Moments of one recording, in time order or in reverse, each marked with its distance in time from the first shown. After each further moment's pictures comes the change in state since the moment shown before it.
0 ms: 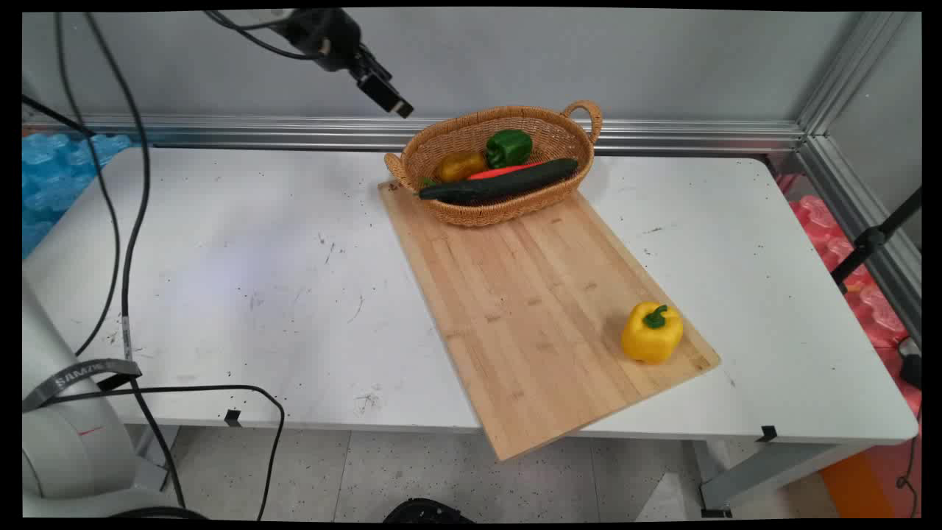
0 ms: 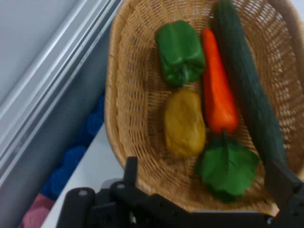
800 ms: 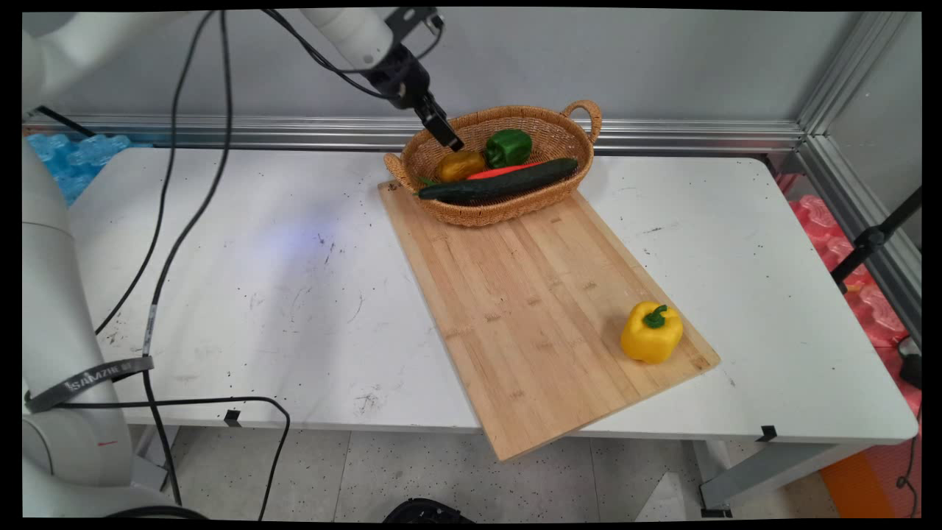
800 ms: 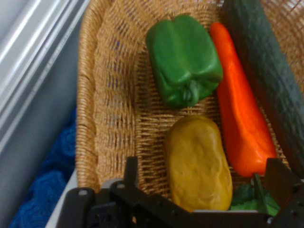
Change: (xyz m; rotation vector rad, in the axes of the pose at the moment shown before) arm 0.030 -0.022 0.133 -0.074 -0.060 0.044
